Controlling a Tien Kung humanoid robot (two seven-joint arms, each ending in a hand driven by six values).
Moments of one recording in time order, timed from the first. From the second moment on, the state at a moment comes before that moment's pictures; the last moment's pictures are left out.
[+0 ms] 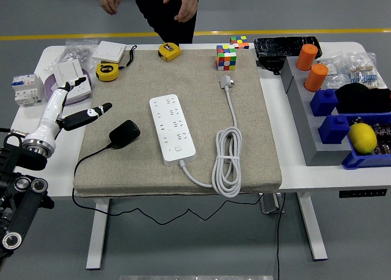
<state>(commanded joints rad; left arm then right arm) -0.22 0.15 -1.34 -1.35 1.79 0.11 0.13 0.04 -0.10 1.72 0.18 -1.87 -0.09 -0.36</state>
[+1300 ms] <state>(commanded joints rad) -0.37 0.14 -1.09 -1.06 2.08 0.19 0.22 0.04 -0.10 1.76 0.18 -1.92 -0.09 -0.35</state>
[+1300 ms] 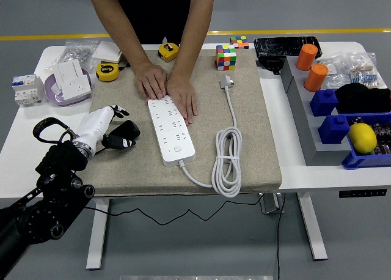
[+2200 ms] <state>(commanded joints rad) -0.41 0.20 -1.01 -1.16 1.90 0.24 0.14 0.05 -0.10 1.76 0.18 -1.91 -0.09 -0.34</state>
